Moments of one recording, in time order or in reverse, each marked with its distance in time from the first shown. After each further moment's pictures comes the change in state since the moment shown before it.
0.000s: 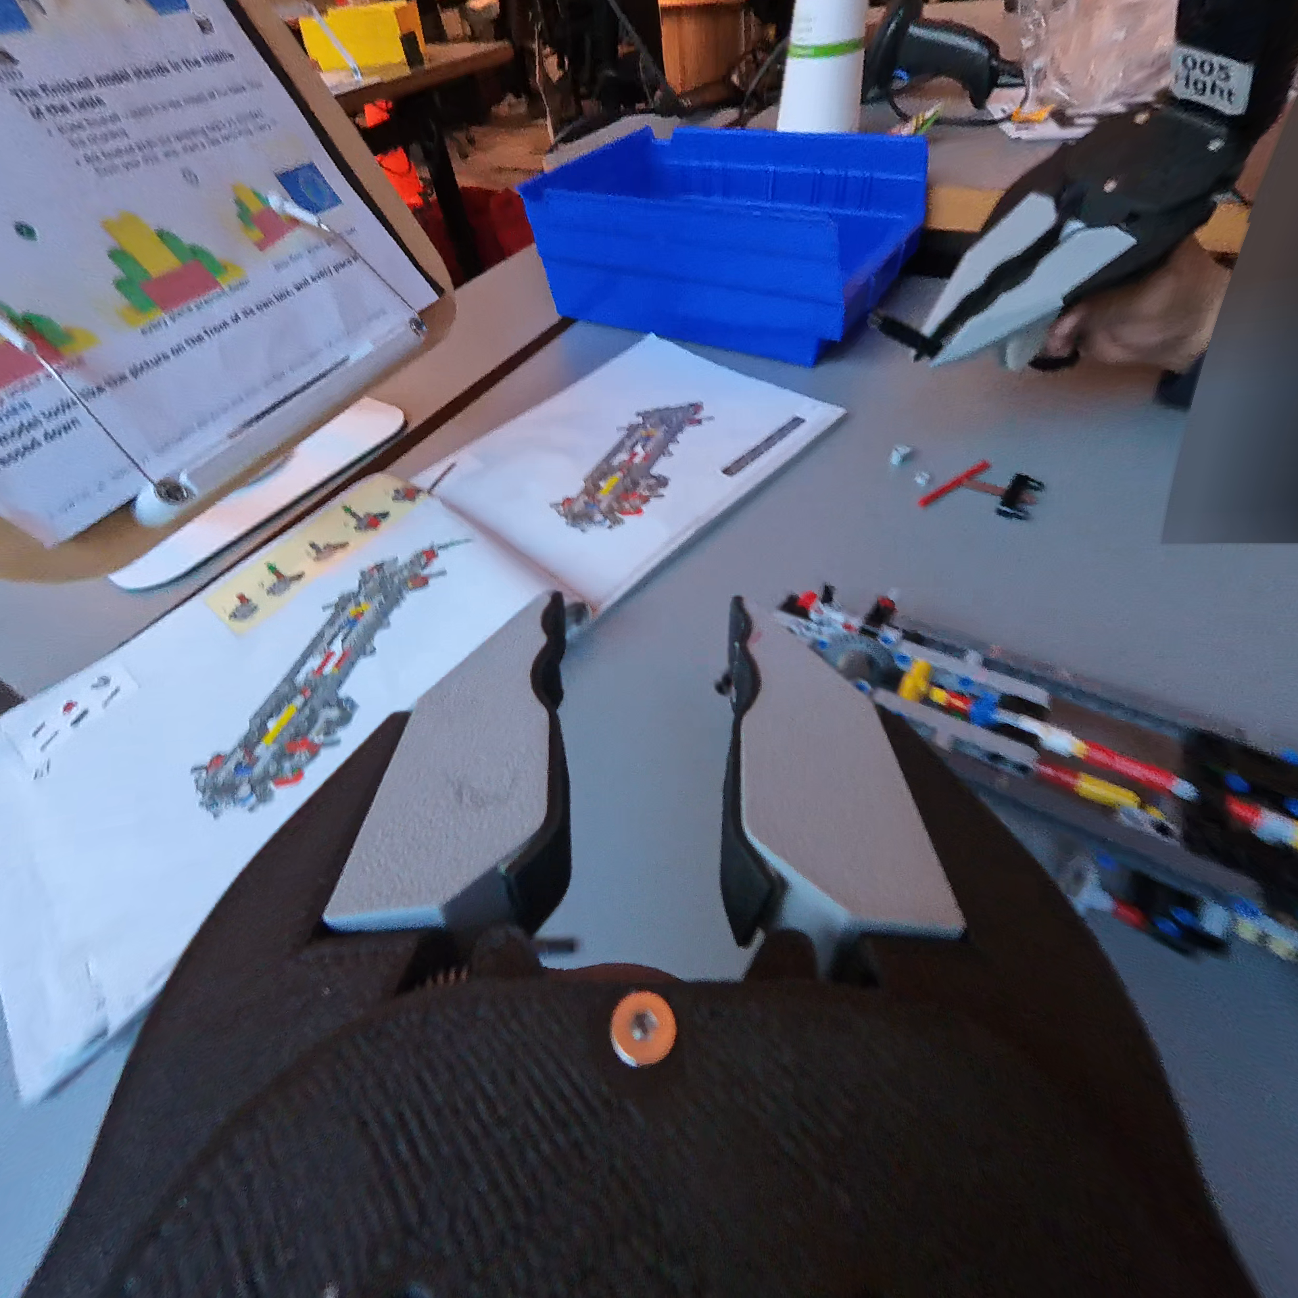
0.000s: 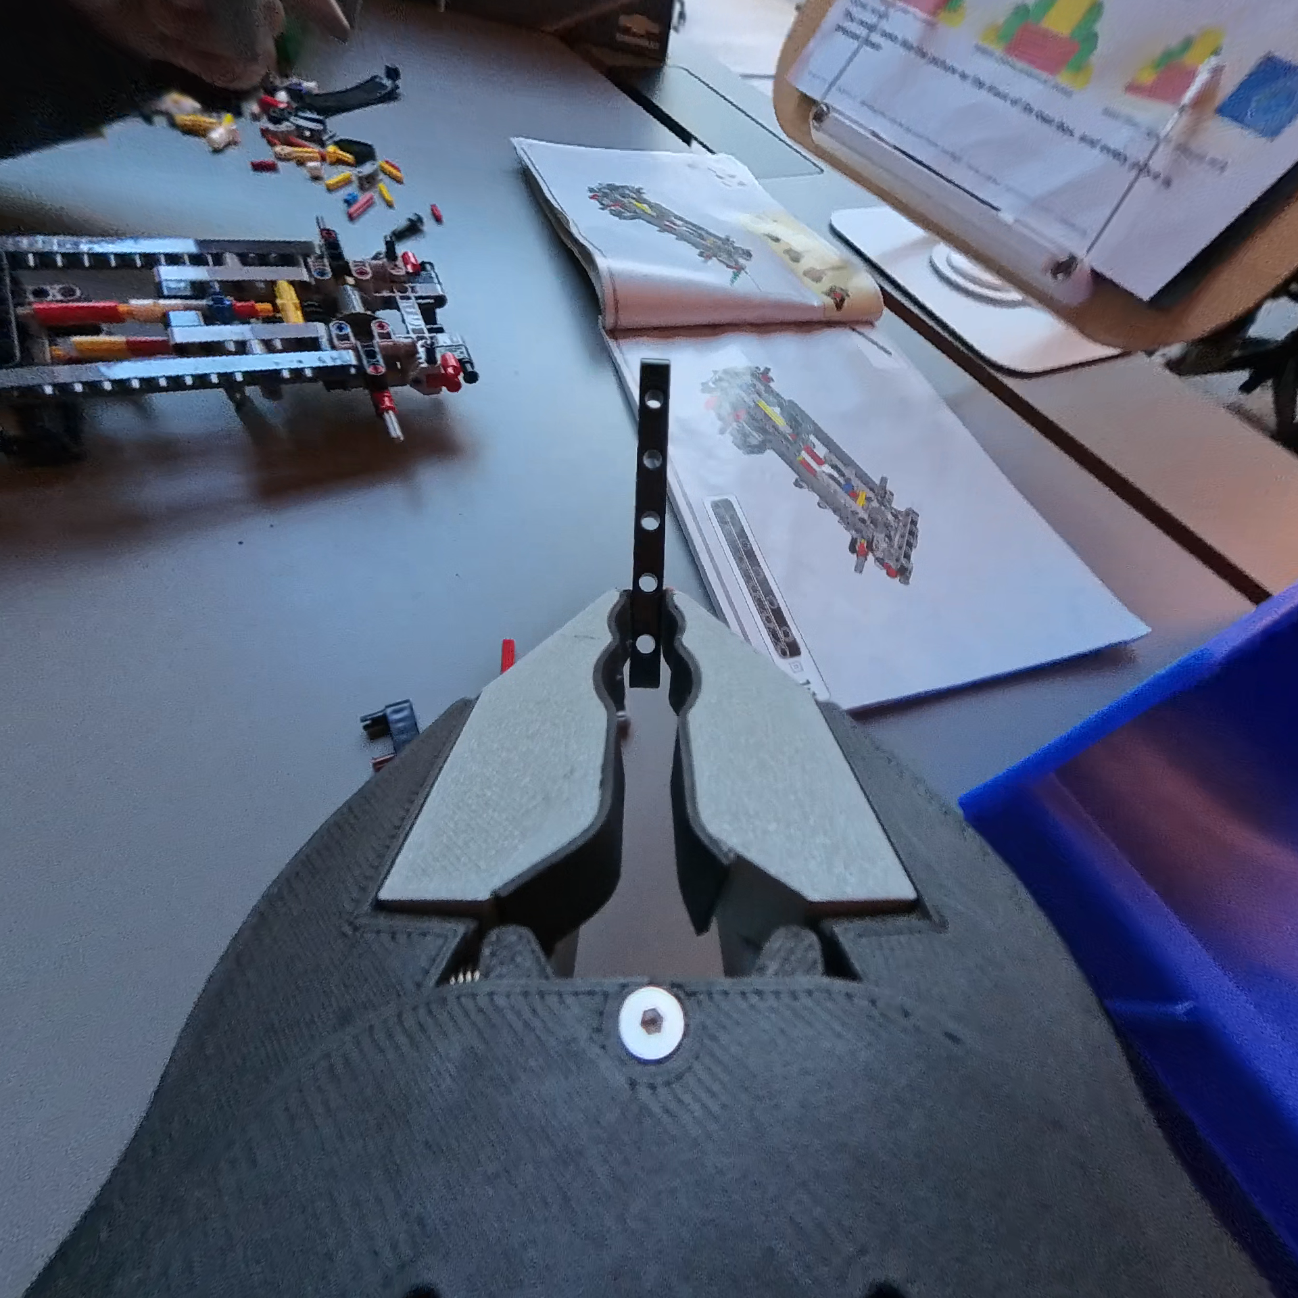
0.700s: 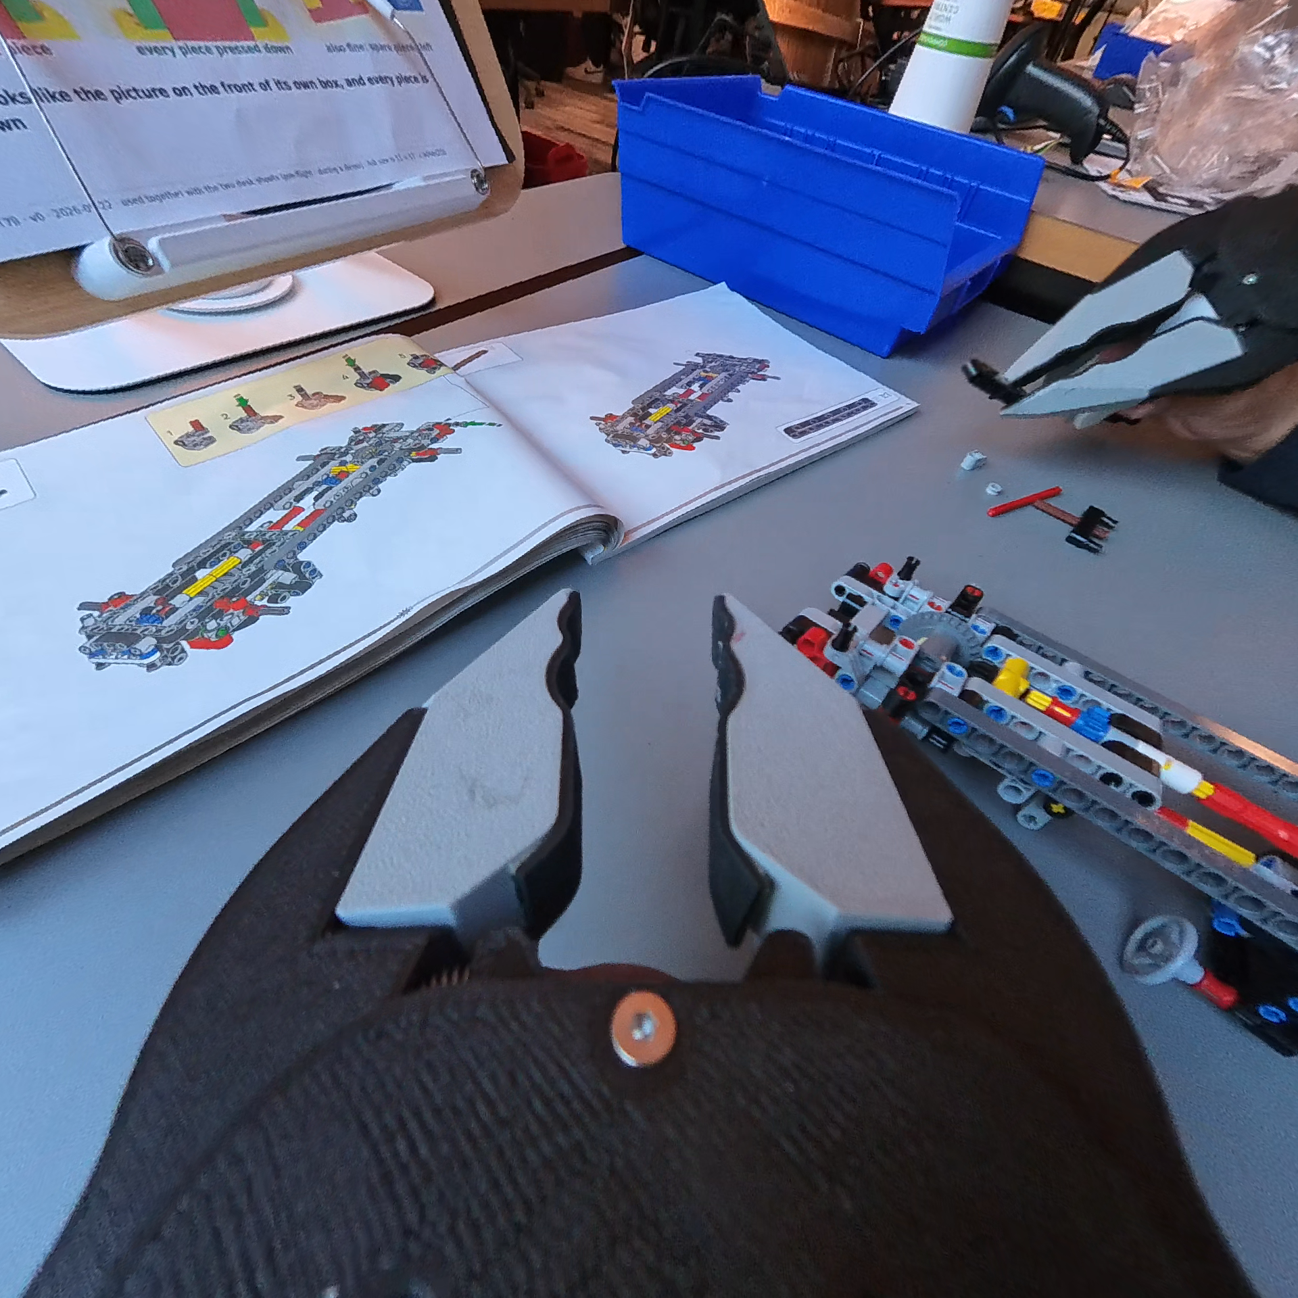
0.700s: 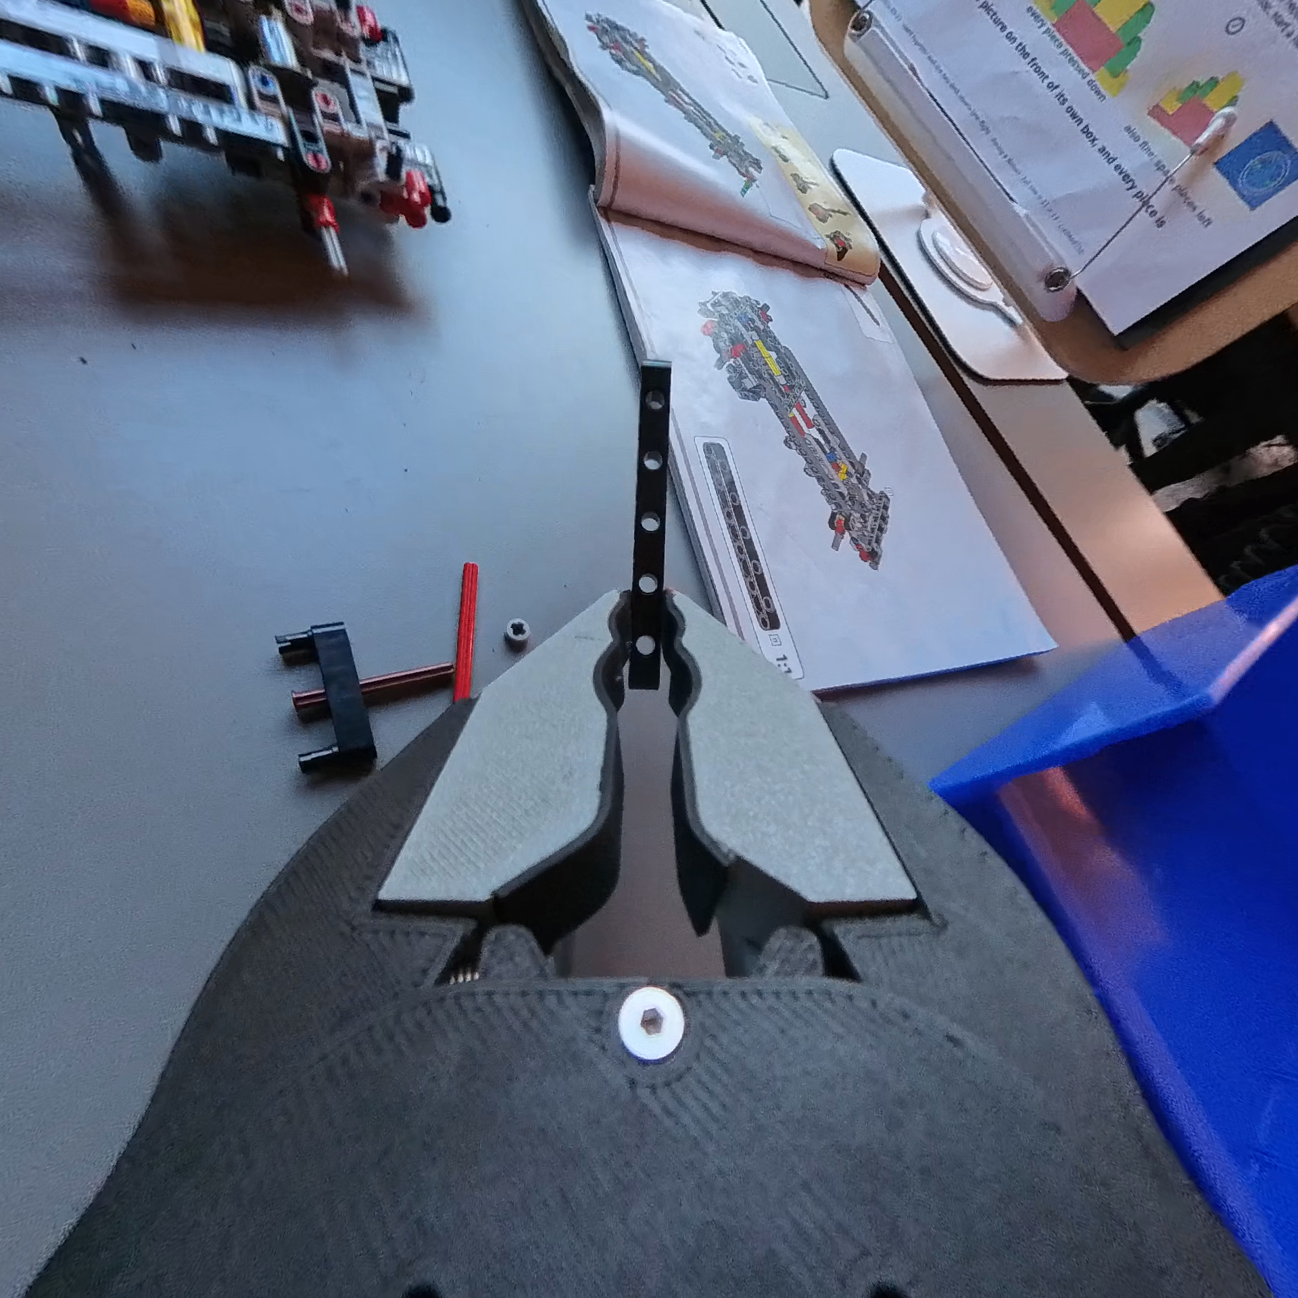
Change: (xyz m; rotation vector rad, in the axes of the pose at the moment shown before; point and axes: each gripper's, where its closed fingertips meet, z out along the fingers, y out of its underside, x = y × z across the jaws) left arm -0.019 0.048 0.019 0.003 -0.048 -0.224; right arm -0.003 0.024 0.012 -0.121 0.116 -0.255
